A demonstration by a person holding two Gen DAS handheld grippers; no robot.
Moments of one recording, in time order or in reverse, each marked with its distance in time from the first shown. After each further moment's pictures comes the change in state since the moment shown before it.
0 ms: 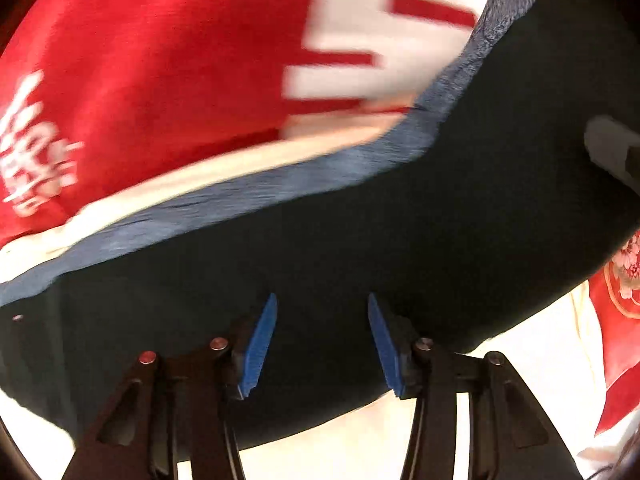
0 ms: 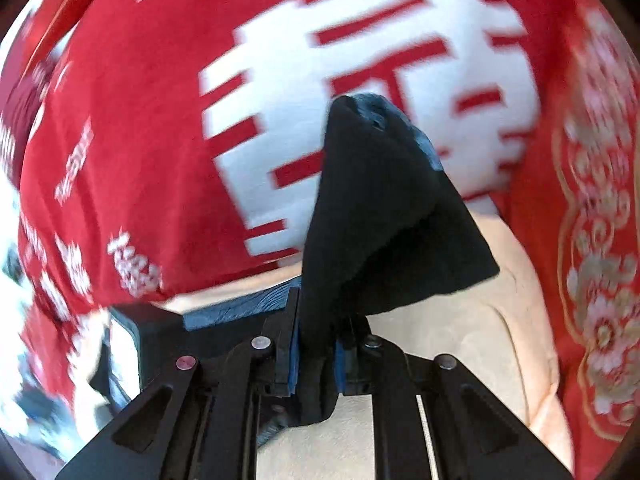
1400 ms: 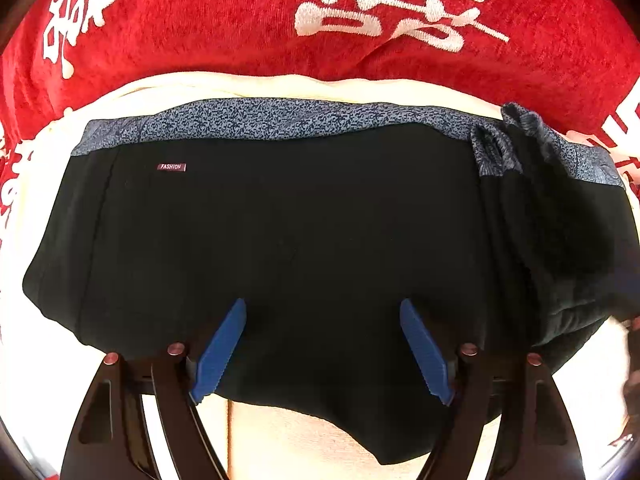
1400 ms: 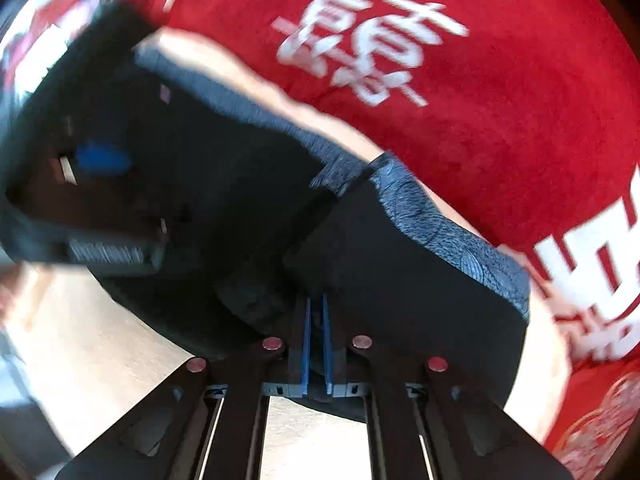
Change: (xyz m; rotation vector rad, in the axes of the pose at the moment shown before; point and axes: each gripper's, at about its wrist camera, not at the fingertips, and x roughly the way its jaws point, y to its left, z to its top) left arm -0.010 0.237 -0.099 -0.291 0.087 0.145; right arm 0.125 0.257 -0.125 -0.830 0.331 -0.101
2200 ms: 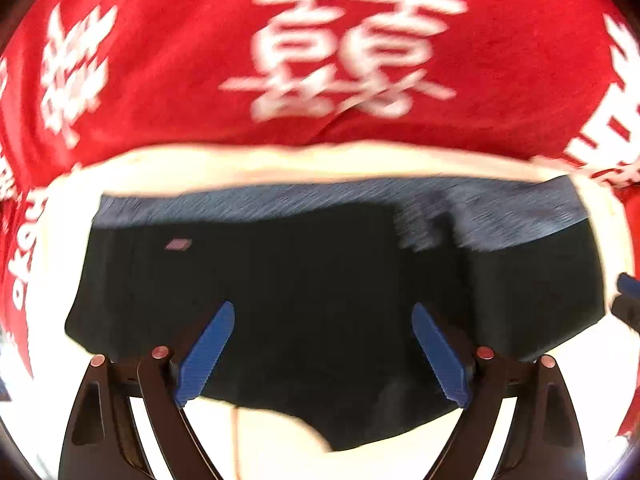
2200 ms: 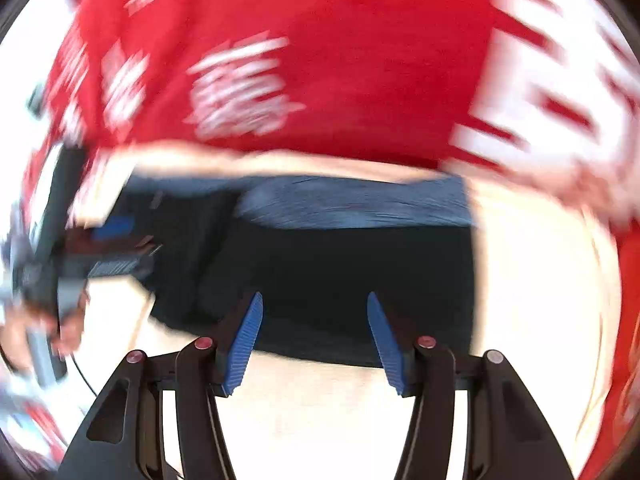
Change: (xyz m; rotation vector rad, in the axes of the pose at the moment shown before) left arm -0.049 -0.052 0.044 0.083 -0.060 0.001; right arm -0.038 -0.134 -0.066 0.549 -0.049 0.246
